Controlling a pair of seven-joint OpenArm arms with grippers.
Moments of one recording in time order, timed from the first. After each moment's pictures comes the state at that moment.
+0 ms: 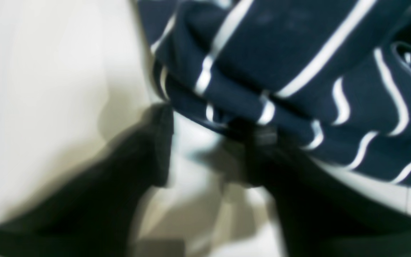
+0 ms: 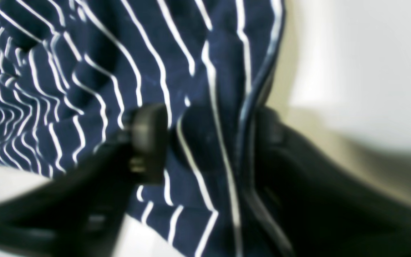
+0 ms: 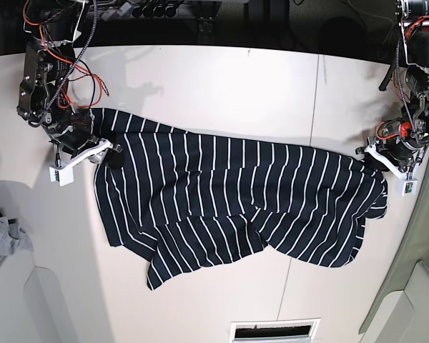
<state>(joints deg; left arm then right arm) -4.6 -25.8 -11.3 56.4 -22.1 -19.9 25.8 2.1 4.5 17.1 67.1 27.7 23.8 -40.7</state>
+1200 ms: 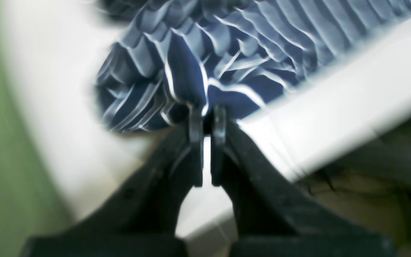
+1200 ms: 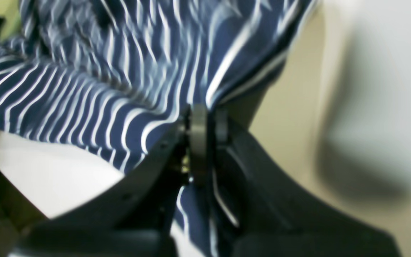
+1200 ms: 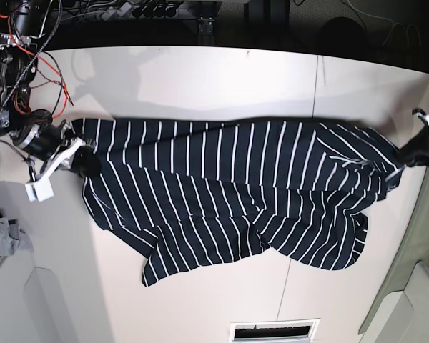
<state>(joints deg) 21.9 -45.1 -24.5 100.7 -57.0 -38.2 57.1 -3.3 14.9 16.5 82.8 39.7 32.3 -53.3</state>
